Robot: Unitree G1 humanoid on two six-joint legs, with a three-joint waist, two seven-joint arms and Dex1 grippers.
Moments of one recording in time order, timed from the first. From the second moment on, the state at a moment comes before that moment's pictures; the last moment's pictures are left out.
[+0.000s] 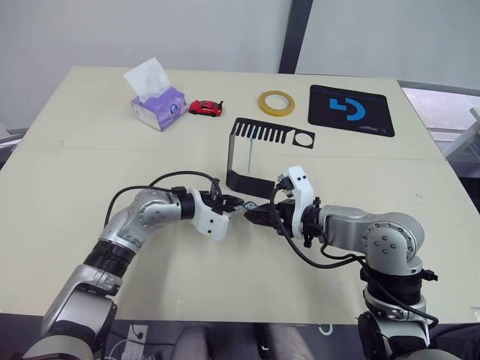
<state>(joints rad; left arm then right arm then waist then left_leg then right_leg) -0.65 0.58 -0.32 0.33 0.41 -0.71 -0.65 -0.55 -0.25 -0.08 -0.39 0.87 1.45 0.14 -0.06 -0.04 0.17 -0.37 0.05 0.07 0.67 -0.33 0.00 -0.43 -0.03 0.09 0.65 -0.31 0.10</state>
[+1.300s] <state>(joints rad) -0.61 0.57 -0.32 0.31 0.49 -0.70 -0.46 -0.56 -0.27 -0.05 -0.43 0.81 1.44 0.19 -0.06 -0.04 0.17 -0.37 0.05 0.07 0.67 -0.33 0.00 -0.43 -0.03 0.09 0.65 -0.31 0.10</state>
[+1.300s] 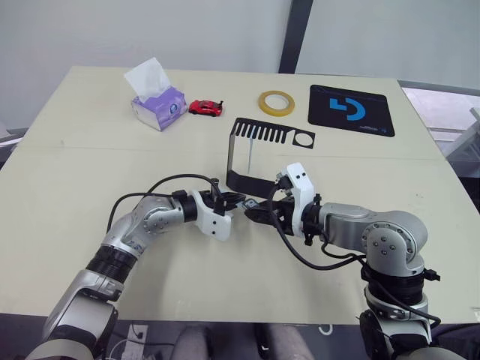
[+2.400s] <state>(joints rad) -0.63 0.59 -0.33 0.32 0.56 -0.73 -0.40 -0.57 -0.18 -0.11 -0.44 0.81 1.51 0.18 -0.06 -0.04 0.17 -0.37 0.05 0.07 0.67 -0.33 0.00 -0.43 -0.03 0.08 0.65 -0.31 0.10</state>
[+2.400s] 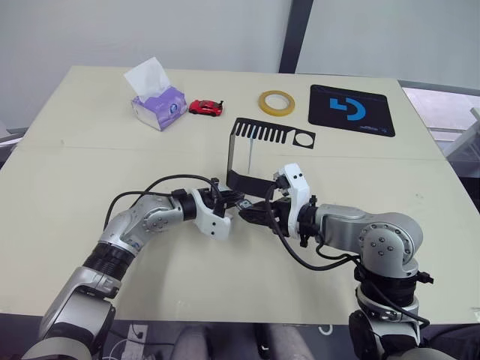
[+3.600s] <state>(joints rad) -0.63 0.60 -0.33 0.33 0.51 -0.75 -0.42 -0.57 -0.19 -0.09 -0.45 0.79 1.50 0.21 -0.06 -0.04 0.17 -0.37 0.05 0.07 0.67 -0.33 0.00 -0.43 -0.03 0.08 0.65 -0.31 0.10</state>
